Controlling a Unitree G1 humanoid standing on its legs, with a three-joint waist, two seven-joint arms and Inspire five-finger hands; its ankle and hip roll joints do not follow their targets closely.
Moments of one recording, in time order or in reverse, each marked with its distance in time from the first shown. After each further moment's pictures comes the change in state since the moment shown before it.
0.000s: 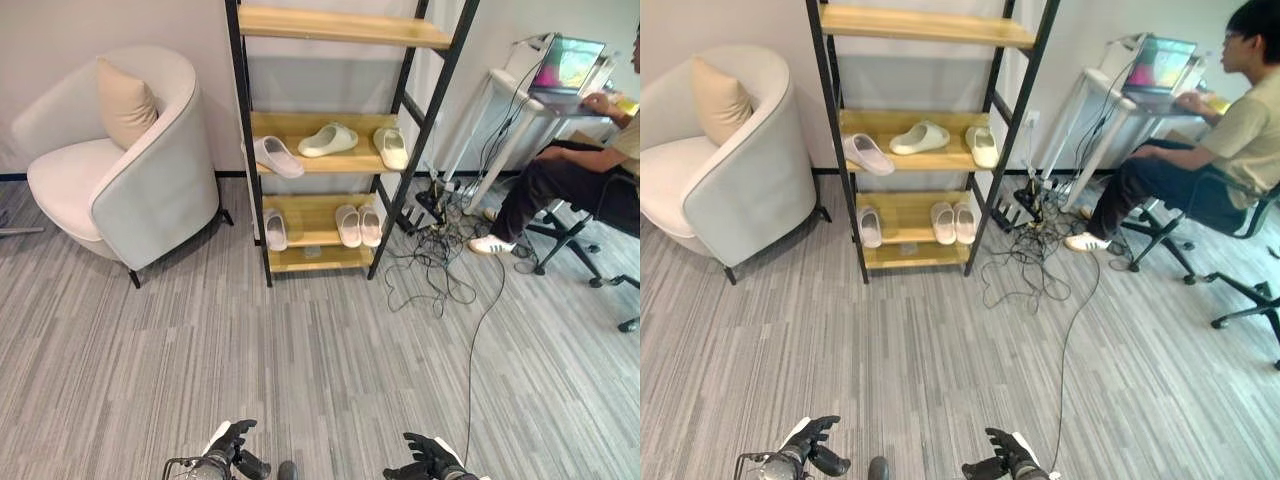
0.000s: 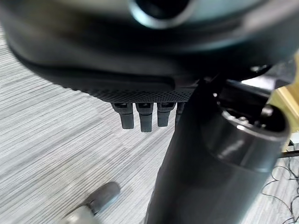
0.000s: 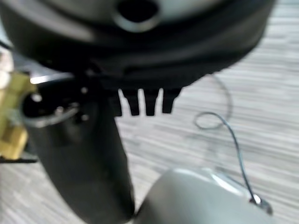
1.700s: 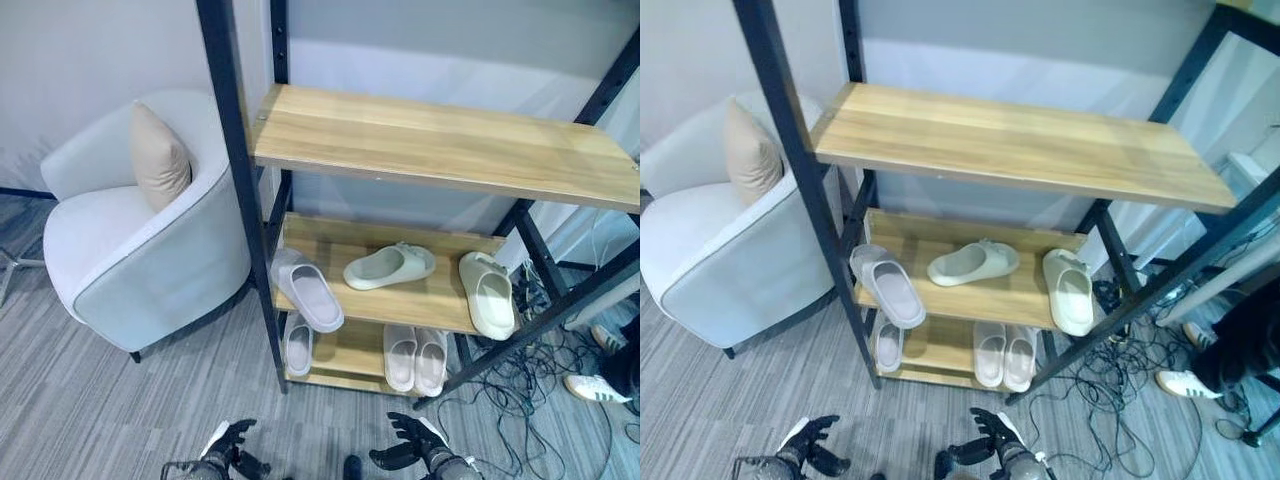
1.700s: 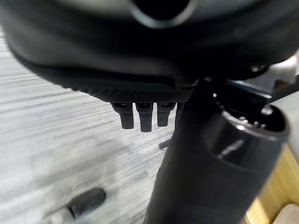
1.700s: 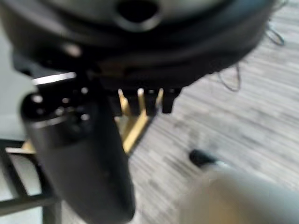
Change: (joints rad) left arm 0.086 0.003 0.024 -0.083 -0.028 0.004 -0.001; right arm -0.006 -0.021 0.047 -0.169 -0.009 0.011 0.009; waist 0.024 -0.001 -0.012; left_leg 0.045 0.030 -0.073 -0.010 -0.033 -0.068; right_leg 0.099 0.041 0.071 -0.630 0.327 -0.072
